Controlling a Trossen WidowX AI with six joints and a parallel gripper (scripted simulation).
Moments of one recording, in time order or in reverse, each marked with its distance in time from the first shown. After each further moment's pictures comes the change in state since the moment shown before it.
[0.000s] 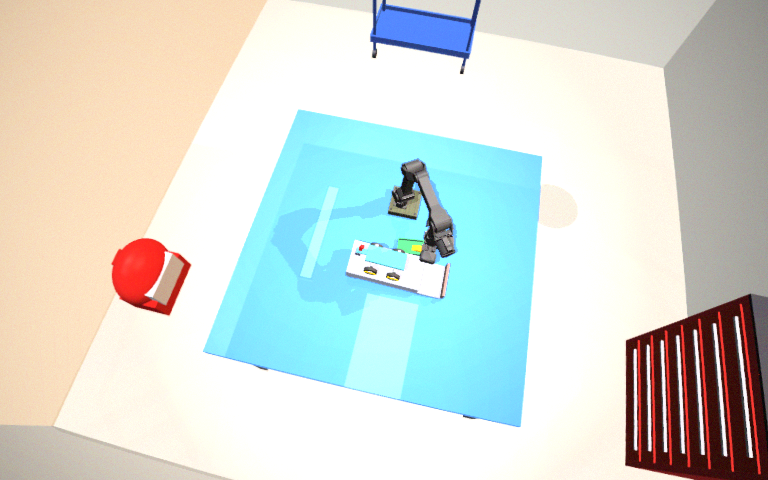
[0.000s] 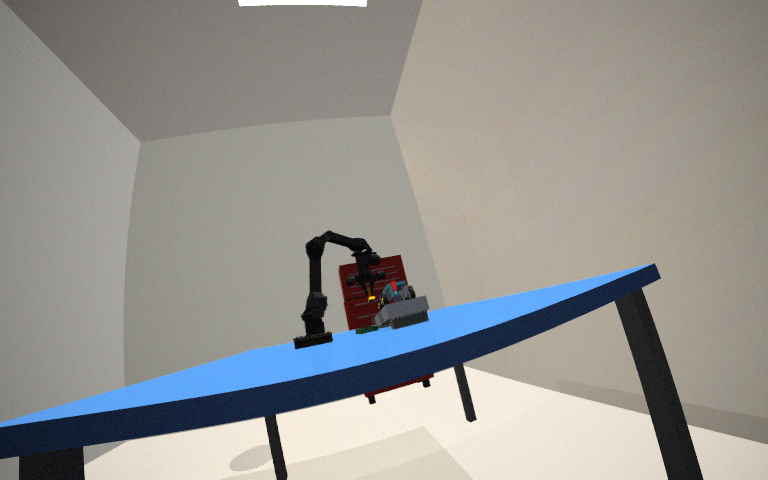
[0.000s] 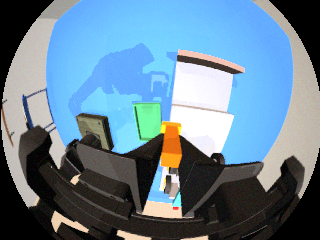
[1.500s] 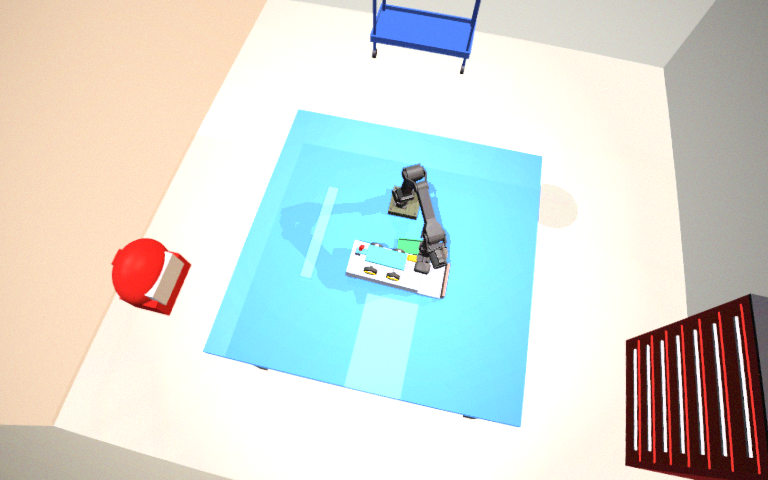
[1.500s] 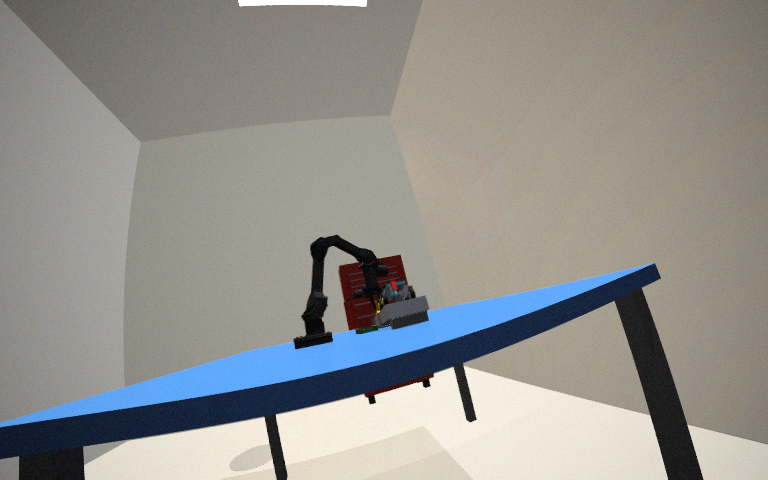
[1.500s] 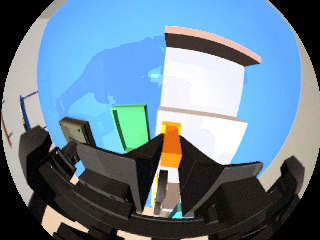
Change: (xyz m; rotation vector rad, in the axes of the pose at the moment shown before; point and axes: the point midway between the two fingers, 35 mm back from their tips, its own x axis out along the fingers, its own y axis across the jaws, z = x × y) arm 0.067 -0.021 -0.003 0.001 0.003 -0.001
